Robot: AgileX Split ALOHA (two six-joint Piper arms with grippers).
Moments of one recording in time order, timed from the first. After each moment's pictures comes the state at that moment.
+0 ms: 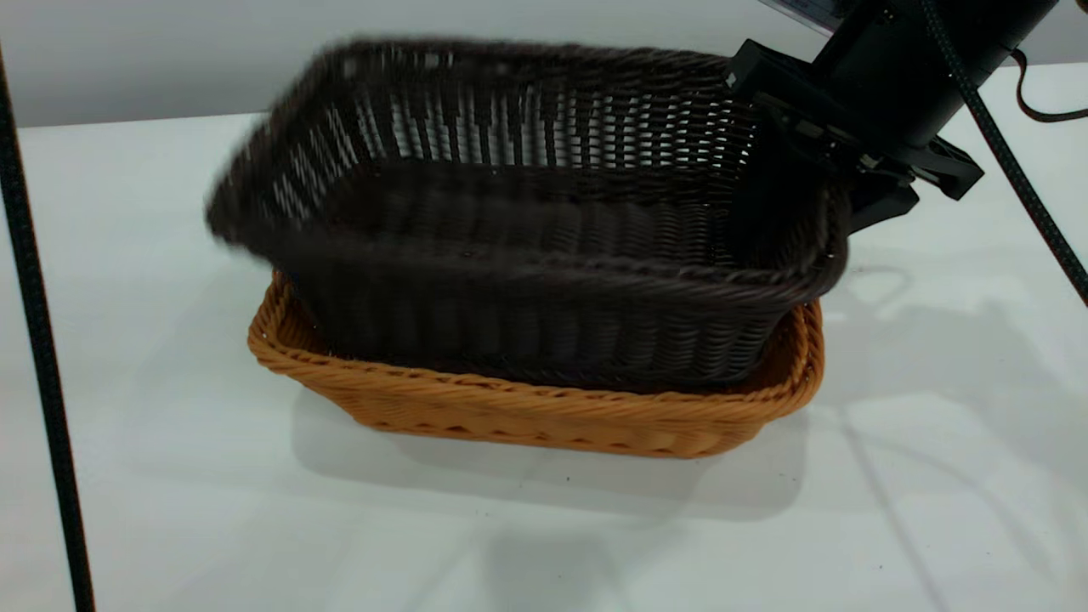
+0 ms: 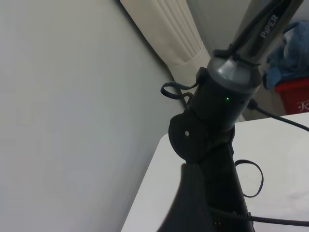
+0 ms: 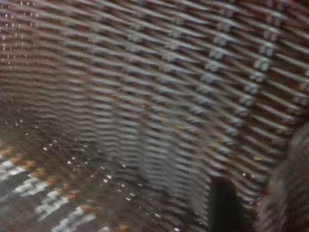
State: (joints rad) left arm -1.05 1.19 -0.92 -0.07 -0.03 0.62; right arm 0.33 1.99 -1.18 0.75 0.86 -0.32
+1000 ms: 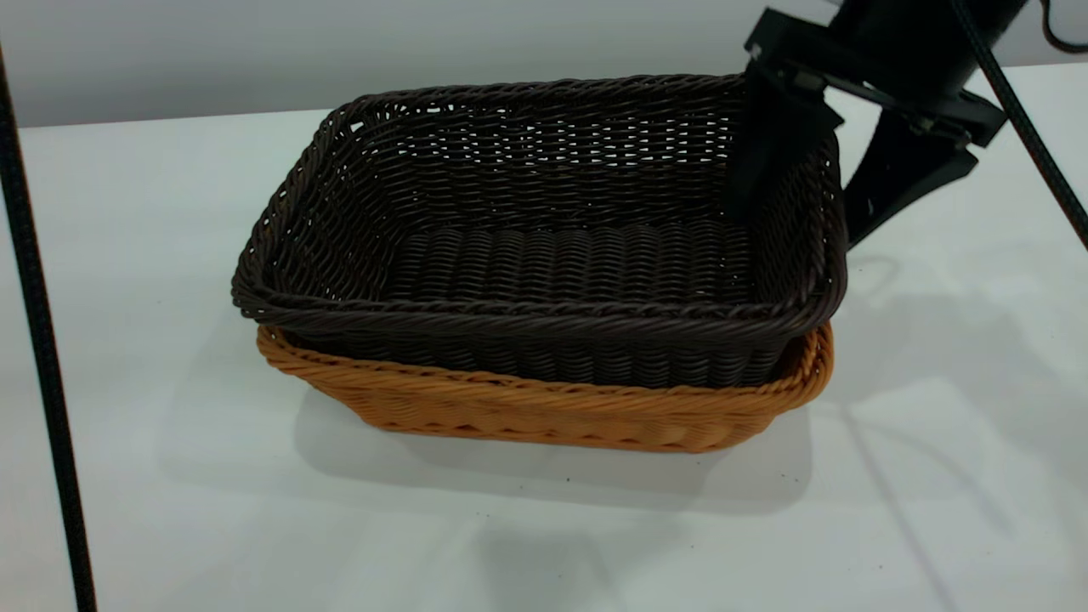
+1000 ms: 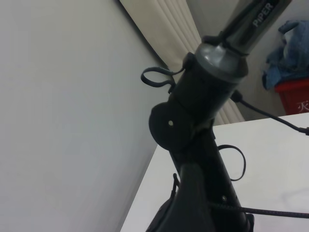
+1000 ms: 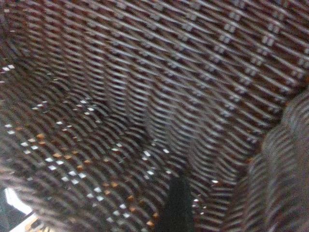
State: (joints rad) left arm -1.05 1.19 -0.92 -0.07 -0.03 0.62; right arm 0.33 1.98 -1.29 0.59 1.01 -0.27
